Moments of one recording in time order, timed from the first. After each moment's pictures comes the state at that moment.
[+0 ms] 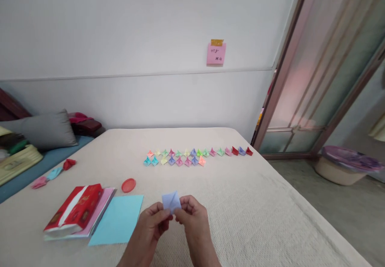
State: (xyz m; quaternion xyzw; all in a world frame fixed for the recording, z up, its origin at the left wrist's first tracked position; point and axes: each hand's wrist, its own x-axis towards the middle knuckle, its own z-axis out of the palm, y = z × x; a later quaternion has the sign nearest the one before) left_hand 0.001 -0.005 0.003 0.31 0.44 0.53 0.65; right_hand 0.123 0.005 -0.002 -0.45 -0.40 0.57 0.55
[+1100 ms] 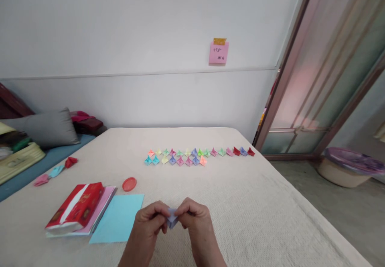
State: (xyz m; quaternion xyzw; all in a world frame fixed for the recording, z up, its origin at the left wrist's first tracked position) left_hand -0.003 -0.006 0.005 0.43 0.42 0.57 0.57; right_hand 0.133 0.004 0.000 -0.41 -0.43 0.58 0.56
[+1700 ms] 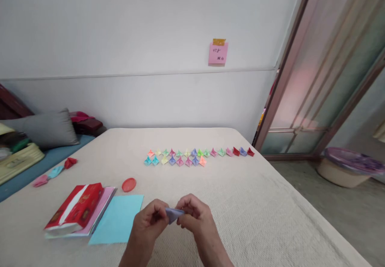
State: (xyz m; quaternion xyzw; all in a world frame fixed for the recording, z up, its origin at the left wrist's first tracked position) left_hand -0.002 -0.004 -0.007 0.51 0.42 0.58 0.47; right_hand 0.147 0.002 0.016 -0.38 -0.49 0.61 0.50
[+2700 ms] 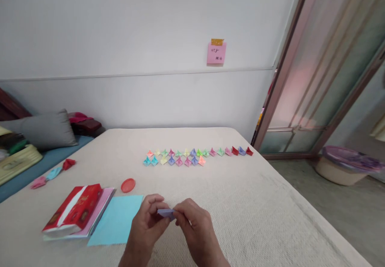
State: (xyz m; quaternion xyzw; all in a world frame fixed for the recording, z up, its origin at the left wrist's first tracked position) left_hand 0.004 -0.011 0.000 0.47 0.43 0.60 0.49; right_hand 0.148 -0.003 0.011 -0.44 -0.71 0.32 0.44
